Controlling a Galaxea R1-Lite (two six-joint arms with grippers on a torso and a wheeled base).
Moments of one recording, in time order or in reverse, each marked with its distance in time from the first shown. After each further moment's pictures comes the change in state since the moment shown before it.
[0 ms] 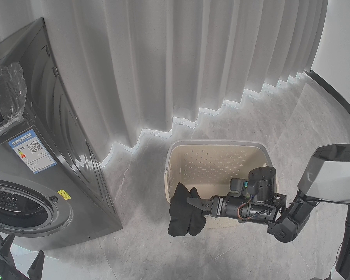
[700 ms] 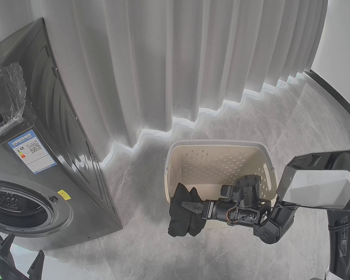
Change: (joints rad) left arm 0.000 0.000 0.000 0.000 0.000 0.000; right arm 0.001 0.167 -0.104 -0.023 -0.011 0.052
